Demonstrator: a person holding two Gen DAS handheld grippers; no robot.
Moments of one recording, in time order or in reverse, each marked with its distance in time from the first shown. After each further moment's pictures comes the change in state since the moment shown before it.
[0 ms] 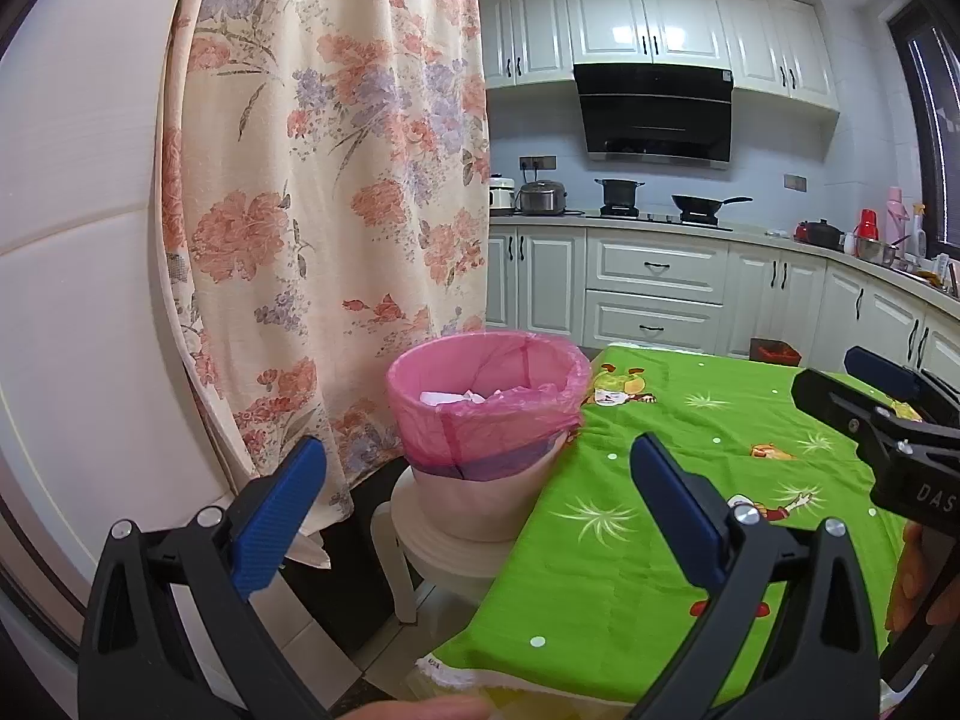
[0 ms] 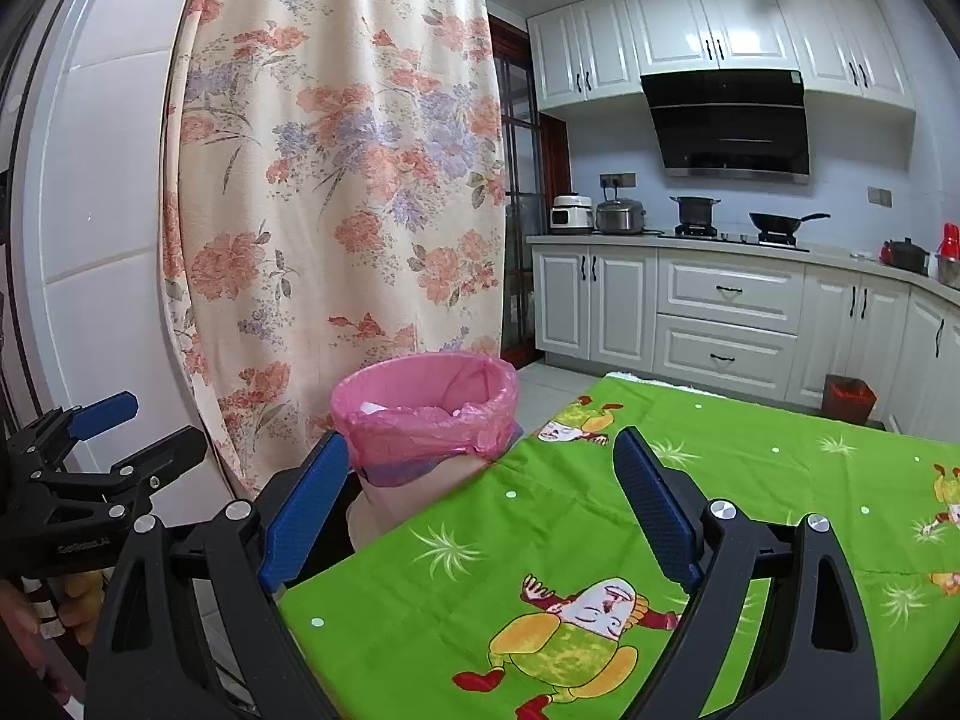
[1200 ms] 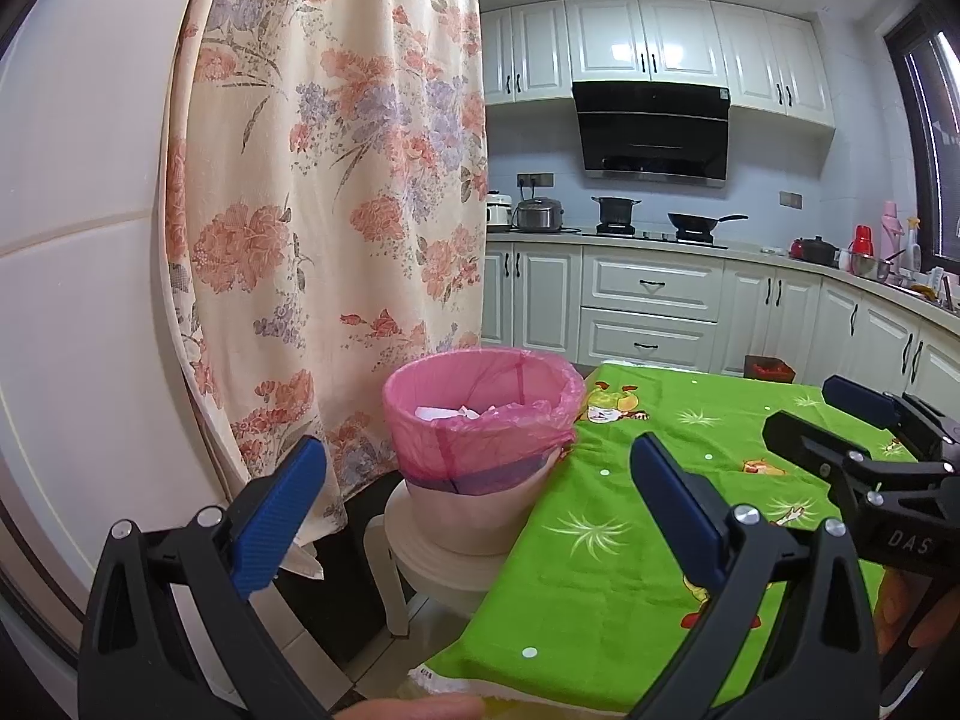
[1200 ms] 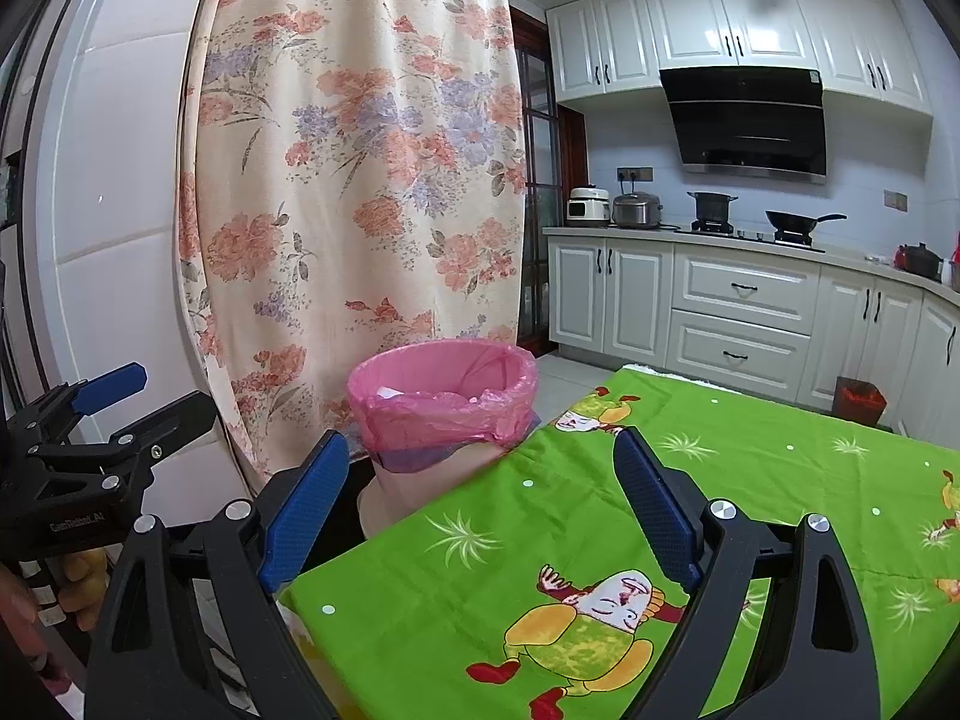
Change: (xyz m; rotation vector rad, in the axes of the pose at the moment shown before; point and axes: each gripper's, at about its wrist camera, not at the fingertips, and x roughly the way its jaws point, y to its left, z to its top) left arm -0.005 0.001 0.001 -0.020 -0.040 -0.010; right arm 0.001 0.011 -0.007 -0.029 0.024 0.032
